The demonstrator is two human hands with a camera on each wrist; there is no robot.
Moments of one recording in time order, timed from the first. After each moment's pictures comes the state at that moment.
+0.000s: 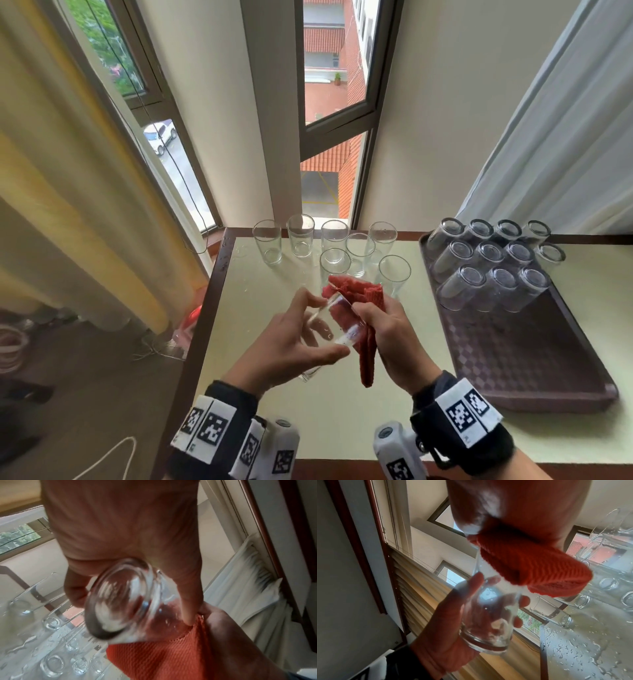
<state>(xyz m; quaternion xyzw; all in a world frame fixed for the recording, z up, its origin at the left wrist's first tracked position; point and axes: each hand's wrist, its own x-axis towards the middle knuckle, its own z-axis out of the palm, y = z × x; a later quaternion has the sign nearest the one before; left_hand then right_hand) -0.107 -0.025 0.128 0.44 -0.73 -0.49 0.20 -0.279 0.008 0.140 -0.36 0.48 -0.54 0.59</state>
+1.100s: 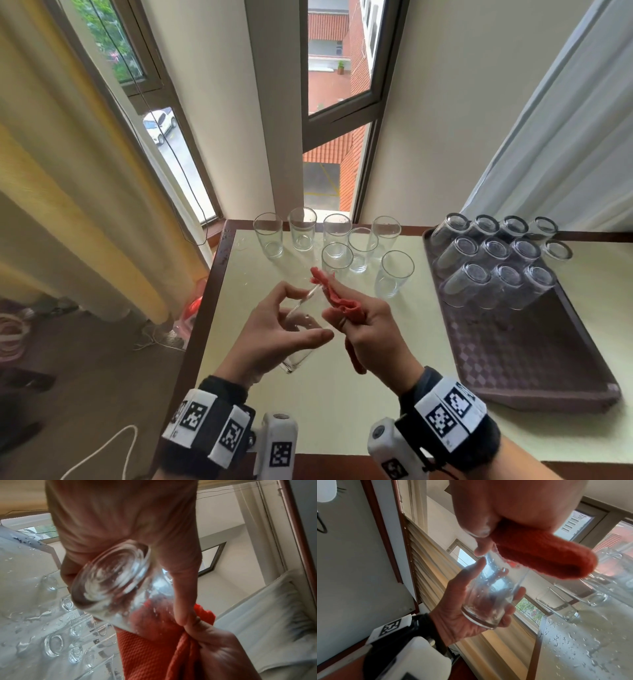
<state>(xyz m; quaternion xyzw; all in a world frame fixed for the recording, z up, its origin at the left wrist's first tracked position) -0.092 -0.035 0.115 0.44 -0.57 -0.62 0.30 -0.267 0.000 0.122 -0.56 0.47 -0.49 0.47</state>
